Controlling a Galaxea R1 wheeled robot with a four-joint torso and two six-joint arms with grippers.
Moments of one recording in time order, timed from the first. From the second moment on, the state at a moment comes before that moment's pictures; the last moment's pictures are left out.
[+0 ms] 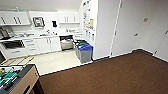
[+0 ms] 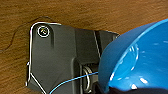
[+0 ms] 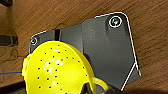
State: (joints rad) left arm 1.44 2.64 -2.20 0.96 -0.11 -0.99; right arm -1.49 2.83 -2.53 -0.60 0.14 0.69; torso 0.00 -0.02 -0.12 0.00
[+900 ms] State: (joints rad) left arm 1.45 2.64 -2.20 0.96 -0.11 -0.99; right arm -1.49 2.83 -2.53 -0.60 0.14 0.69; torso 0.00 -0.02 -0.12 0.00
